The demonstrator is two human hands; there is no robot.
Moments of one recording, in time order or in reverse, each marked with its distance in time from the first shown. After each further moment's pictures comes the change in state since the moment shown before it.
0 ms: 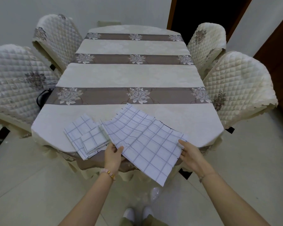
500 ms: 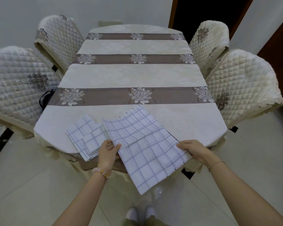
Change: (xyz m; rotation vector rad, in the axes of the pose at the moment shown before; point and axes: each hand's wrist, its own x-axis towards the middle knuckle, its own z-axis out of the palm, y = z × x) left_hand 0.010 0.014 -0.022 0.016 -0.006 -0.026; right_hand 0.011 -0.028 -0.009 -0.644 -0.093 0.015
